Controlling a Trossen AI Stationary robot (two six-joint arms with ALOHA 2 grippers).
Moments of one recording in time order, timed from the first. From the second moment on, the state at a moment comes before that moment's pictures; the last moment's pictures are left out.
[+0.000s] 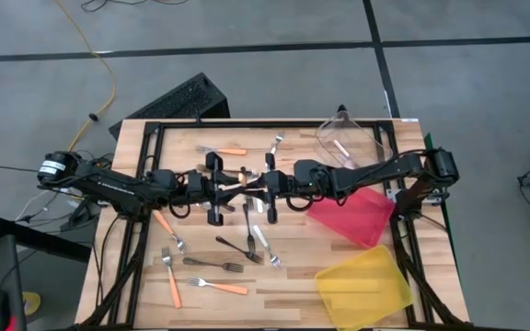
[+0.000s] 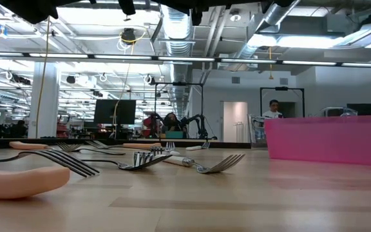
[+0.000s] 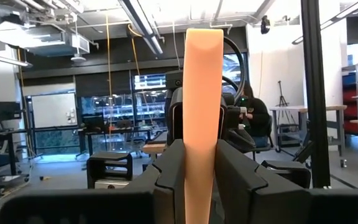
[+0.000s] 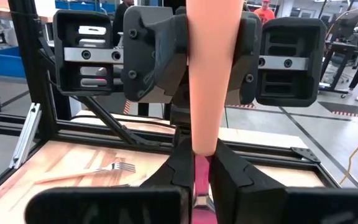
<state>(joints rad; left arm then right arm) -0.11 1.22 0.56 1.00 -0.16 0.13 0.04 1.66 1.16 0.45 0.02 -0.10</state>
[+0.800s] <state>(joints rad) -0.11 1.15 0.56 0.76 -0.31 0.07 0.05 1.42 1.16 0.00 0.36 0.02</state>
